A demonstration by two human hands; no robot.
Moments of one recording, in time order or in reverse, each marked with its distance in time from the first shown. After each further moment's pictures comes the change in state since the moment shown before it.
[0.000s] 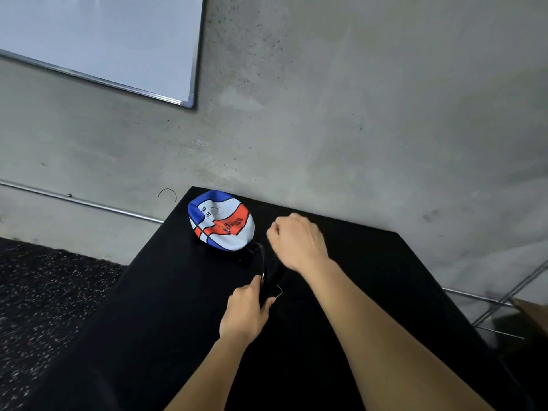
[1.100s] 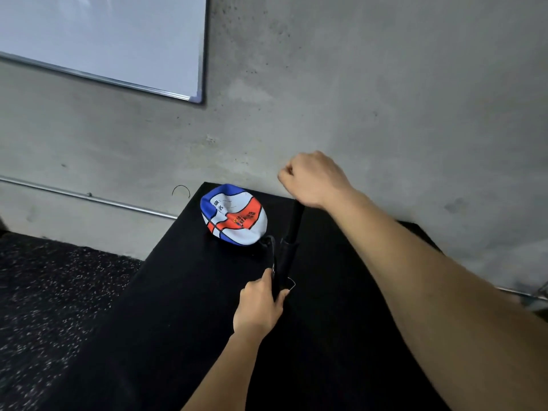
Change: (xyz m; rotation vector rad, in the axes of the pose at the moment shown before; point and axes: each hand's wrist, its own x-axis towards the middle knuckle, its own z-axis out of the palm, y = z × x) left_hand -0.003 0.005 -0.002 0.012 0.026 -0.062; right_hand 0.058 -0.010 -0.067 -0.042 0.091 -0.155
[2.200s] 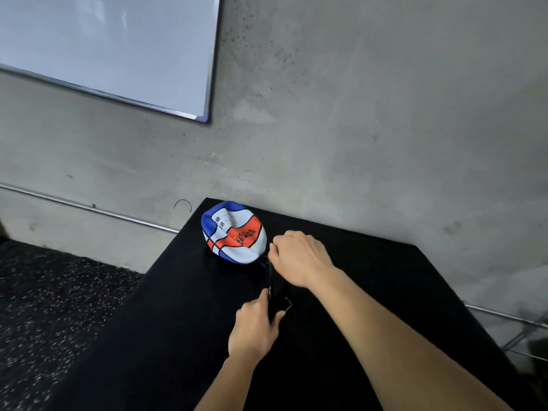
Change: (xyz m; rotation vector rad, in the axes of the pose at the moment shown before) left_hand -0.005 0.007 -0.003 0.000 0.017 0.022; right_hand -0.059 -0.006 0.059 -0.031 -0.173 -0.052
